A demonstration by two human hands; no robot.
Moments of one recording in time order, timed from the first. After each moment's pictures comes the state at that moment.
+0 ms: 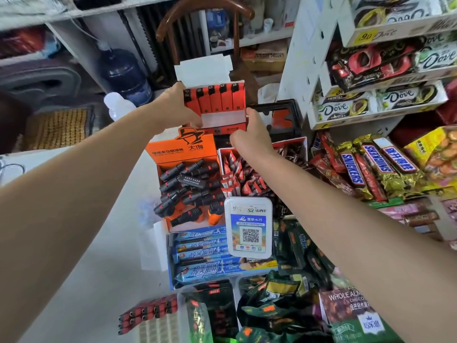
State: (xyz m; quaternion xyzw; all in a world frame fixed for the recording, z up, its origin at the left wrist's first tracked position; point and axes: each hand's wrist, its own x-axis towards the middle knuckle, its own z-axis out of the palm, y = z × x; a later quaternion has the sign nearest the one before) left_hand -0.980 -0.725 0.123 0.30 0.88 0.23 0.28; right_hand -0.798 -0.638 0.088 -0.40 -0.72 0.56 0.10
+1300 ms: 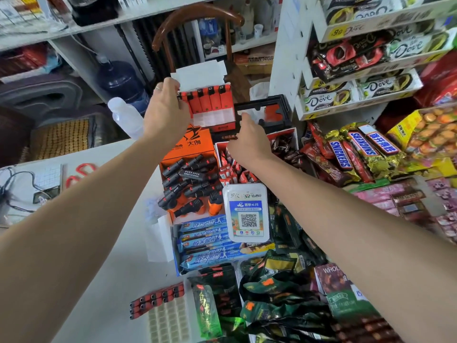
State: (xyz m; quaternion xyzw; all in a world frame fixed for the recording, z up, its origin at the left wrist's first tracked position) left_hand -0.928 -0.753 0.129 0.35 0.90 0.28 0.00; right_hand -0.772 -0.657 0.094 -0.40 -0.83 0.38 0.10
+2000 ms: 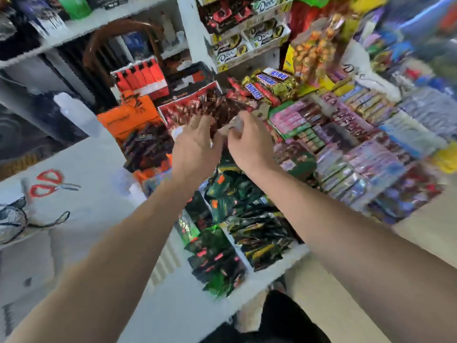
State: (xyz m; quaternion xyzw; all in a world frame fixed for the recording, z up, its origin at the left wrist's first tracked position) left_hand -0.664 -0.857 0.120 0.58 0.77 0.27 -0.01; right_hand -0.547 -0.792 0.118 -0.51 -0.77 0.26 0.29
